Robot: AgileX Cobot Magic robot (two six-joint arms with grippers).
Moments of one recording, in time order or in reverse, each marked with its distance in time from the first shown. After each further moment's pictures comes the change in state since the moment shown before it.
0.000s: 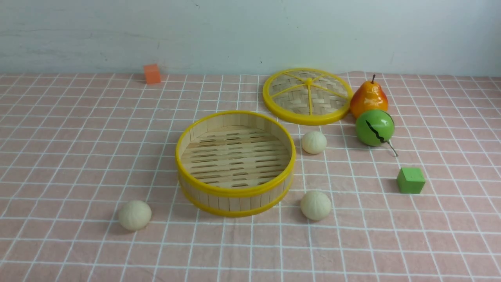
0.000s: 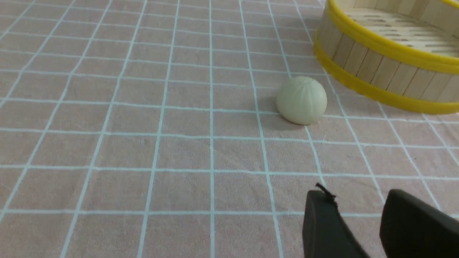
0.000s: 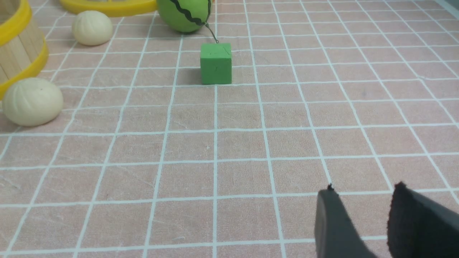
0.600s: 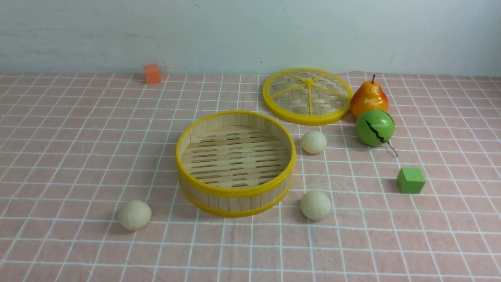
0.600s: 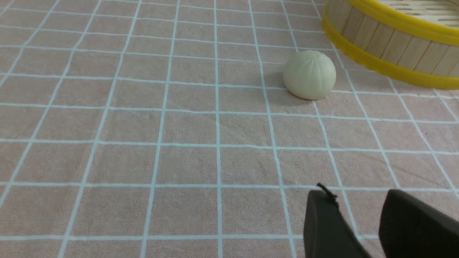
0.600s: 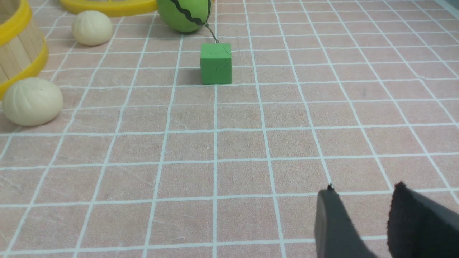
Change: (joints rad) right arm 0.000 0.000 0.000 0.000 0.000 0.000; left arm 0.000 0.000 0.000 0.004 0.070 0.004
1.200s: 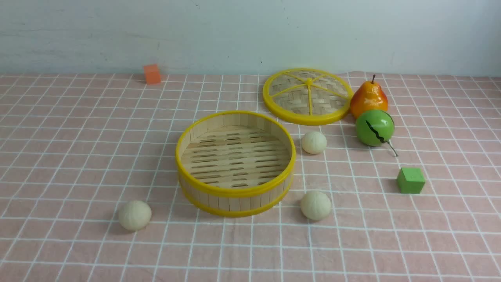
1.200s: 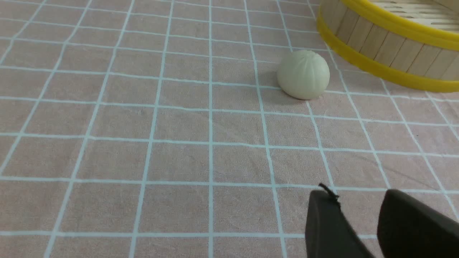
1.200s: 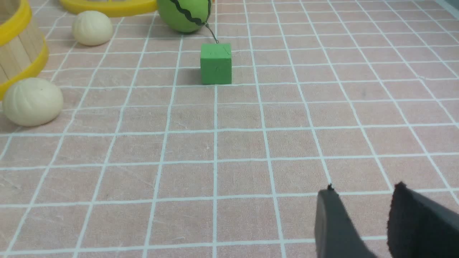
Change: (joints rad) right arm 0.000 0.000 0.000 0.000 0.000 0.000; left arm 0.000 0.000 0.000 -0.030 0.000 0.000
